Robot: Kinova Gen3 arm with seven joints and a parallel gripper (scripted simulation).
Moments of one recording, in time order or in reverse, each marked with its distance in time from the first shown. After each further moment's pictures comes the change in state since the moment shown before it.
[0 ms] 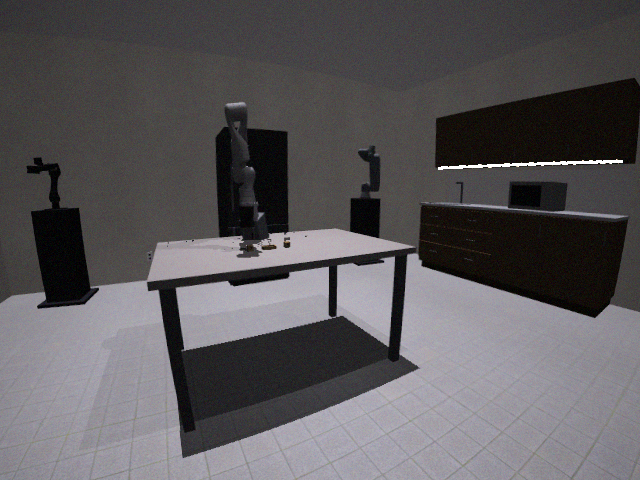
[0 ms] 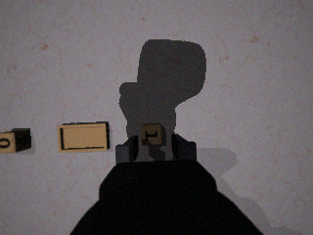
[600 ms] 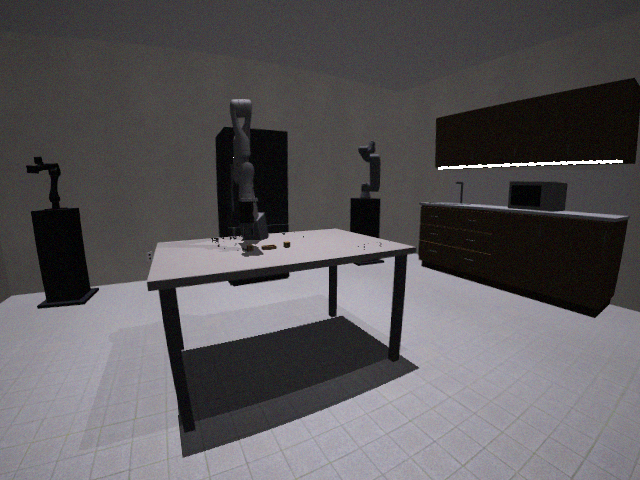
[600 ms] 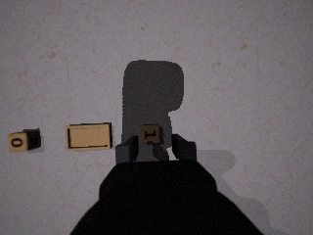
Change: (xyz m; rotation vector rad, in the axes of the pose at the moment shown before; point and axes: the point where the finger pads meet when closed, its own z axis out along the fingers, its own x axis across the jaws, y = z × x) arm 0.002 -0.001 -0.023 0.006 0.001 0.005
